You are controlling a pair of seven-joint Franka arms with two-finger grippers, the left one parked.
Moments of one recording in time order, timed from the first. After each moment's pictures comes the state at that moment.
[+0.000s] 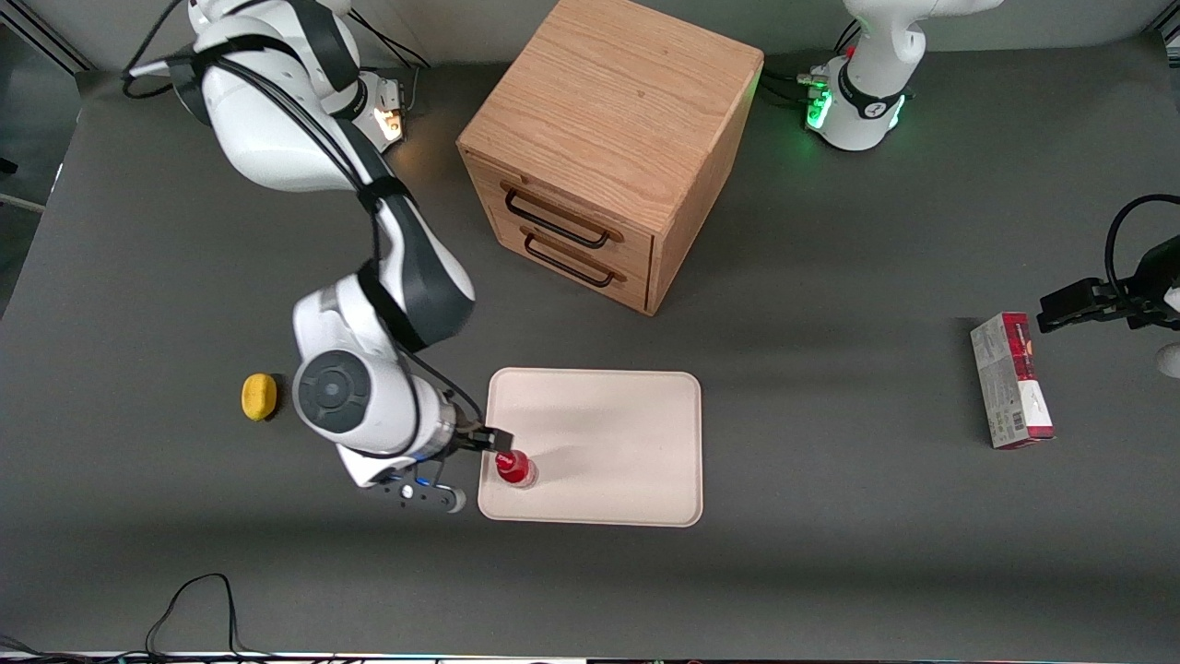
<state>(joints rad) 0.40 0.84 -0.04 -0.90 0.12 1.69 0.53</state>
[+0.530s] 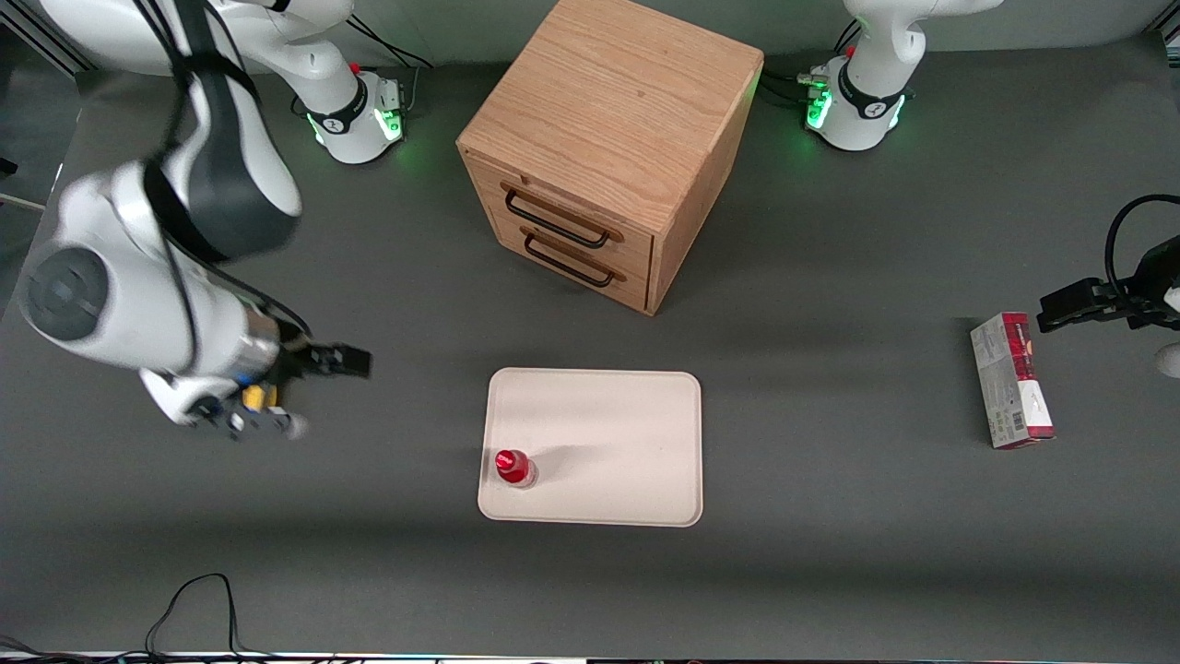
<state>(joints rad) 0.28 0.30 -0.08 -1.47 0.12 1.67 0.23</state>
